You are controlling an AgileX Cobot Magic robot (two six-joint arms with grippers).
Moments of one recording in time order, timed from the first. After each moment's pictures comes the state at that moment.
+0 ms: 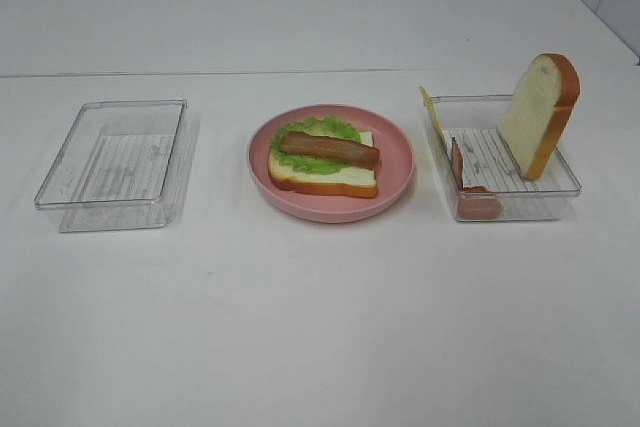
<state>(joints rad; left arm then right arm) -0.45 0.26 -0.60 0.09 1.22 -0.12 0.01 0.00 -0.46 0.00 1.11 0.06</state>
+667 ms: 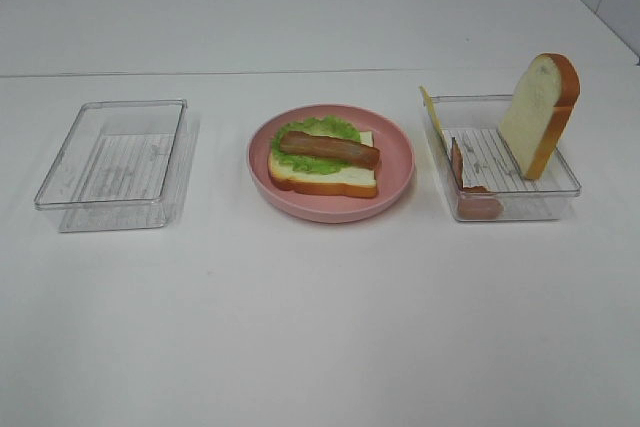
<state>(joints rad) -0.45 0.24 -0.53 -0.05 1.11 0.03 0.01 0.00 -0.46 0.00 1.11 0.06</state>
